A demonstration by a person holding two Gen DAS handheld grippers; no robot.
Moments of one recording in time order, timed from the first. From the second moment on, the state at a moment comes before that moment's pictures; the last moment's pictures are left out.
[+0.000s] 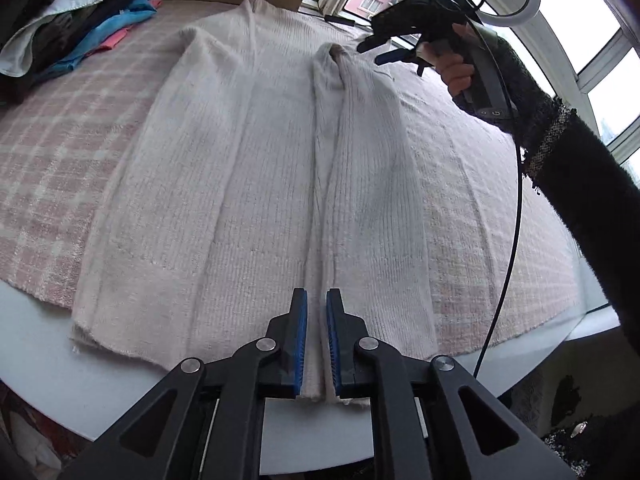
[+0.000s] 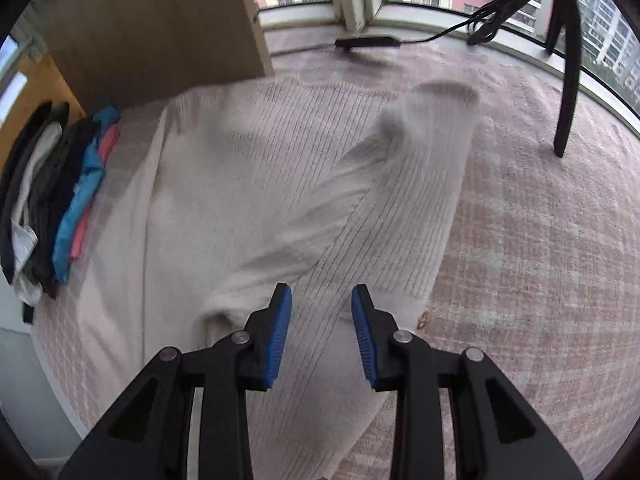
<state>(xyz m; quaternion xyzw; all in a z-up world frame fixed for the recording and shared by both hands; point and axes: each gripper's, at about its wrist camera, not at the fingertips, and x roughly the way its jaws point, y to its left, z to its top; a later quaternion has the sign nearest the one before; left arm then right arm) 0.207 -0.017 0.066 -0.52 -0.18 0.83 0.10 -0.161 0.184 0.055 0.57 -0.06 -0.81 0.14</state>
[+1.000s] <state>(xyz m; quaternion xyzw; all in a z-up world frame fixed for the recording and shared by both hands) 0.184 -0.007 0.049 -0.53 -0.22 0.81 0.13 -0.240 0.127 0.050 0.59 0.00 -0.80 0.11</state>
